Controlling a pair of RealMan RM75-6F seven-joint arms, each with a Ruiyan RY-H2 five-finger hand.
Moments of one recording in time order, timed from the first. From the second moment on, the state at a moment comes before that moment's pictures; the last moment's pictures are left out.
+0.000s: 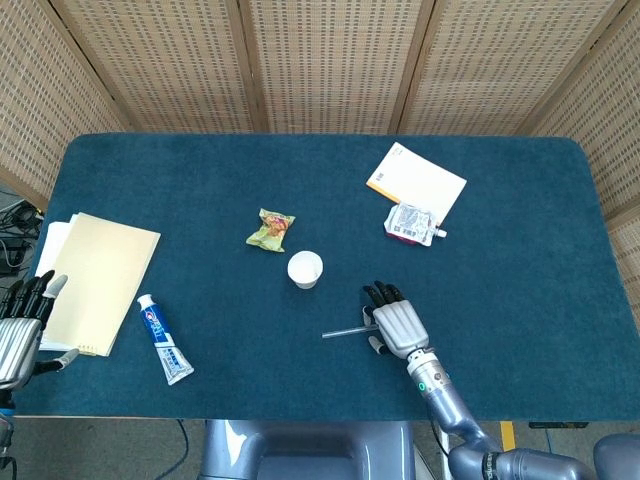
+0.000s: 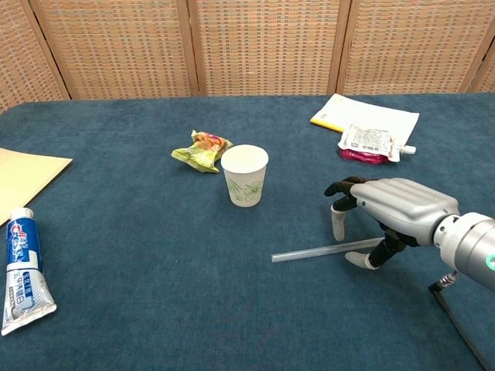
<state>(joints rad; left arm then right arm) -0.11 -1.12 -0.02 -1.63 1.48 1.43 0.11 0.52 -1.71 0.14 -1.45 -1.25 1.03 -0.46</state>
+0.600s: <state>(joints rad) -0.12 -1.12 -0.02 -1.63 1.48 1.42 0.12 0.55 -1.74 0.14 -1.40 -1.20 1.01 -0.46</state>
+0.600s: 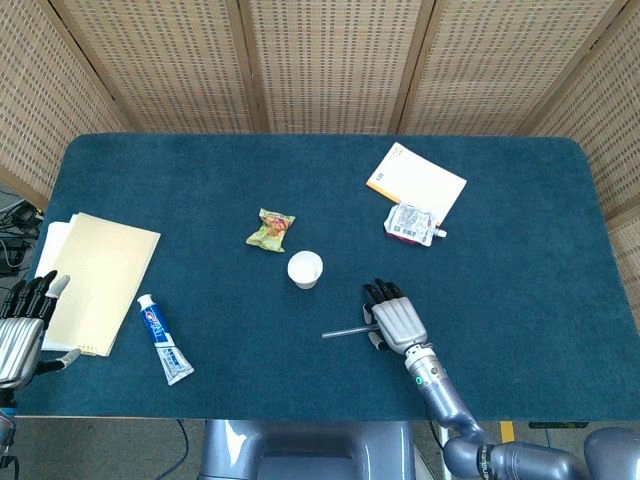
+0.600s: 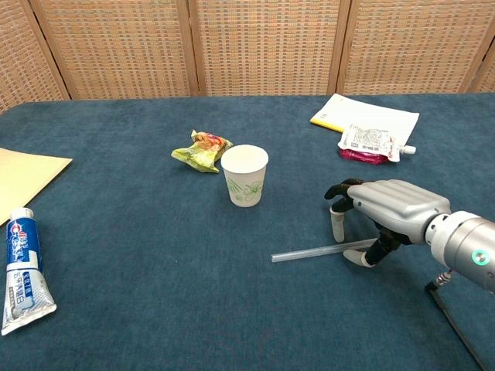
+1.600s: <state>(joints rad) -0.11 -1.11 -0.02 -1.63 1.48 1.43 0.11 0.56 -1.73 0.13 -1.41 -1.19 1.03 -0.45</state>
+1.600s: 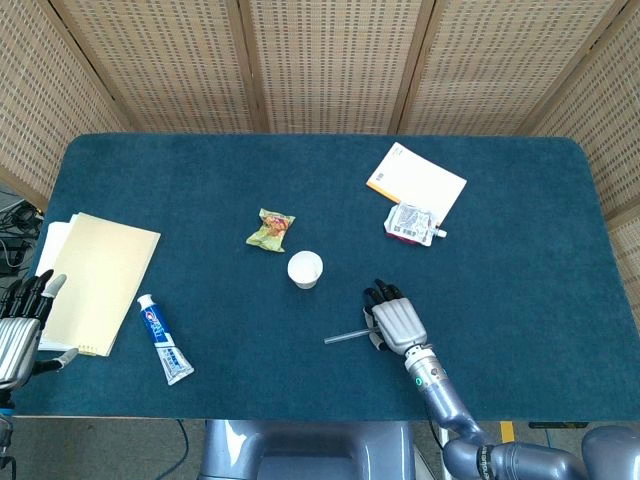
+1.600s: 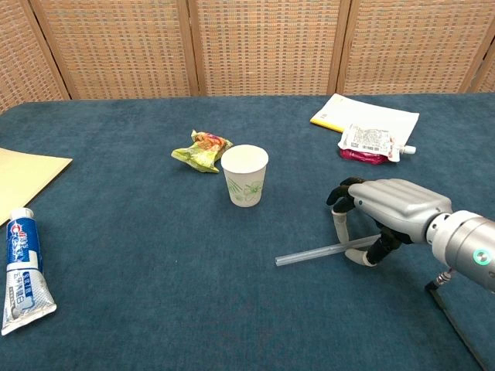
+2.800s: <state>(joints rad) -0.14 -1.11 -0.04 -1.59 1.43 1.36 0.01 0.78 -1.67 0.55 -1.57 -0.75 0.87 0.05</state>
